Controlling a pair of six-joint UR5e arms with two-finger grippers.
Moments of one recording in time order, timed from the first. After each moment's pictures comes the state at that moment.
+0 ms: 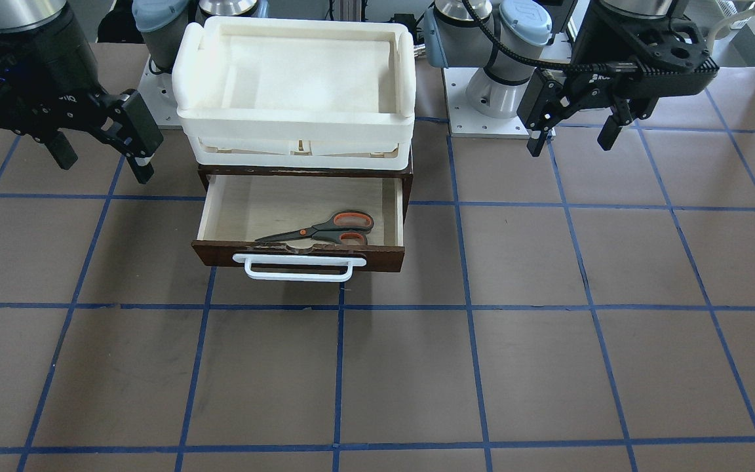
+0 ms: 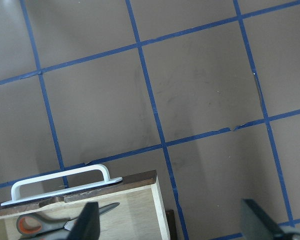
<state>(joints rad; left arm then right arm) -1.52 -1.49 -1.53 -1.52 1.58 -0.09 1.54 -1.53 1.40 -1.60 -1.55 0.21</state>
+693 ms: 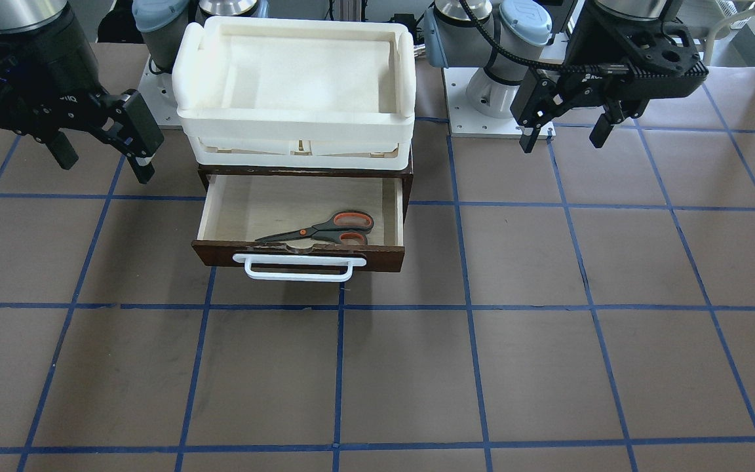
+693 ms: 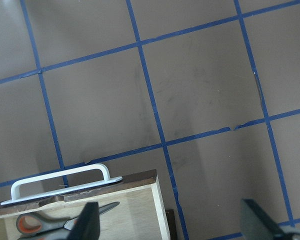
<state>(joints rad) -1.52 -1.49 -1.53 -1.55 1.57 -0.09 1.54 -1.53 1.41 -1.60 -1.55 0.21</state>
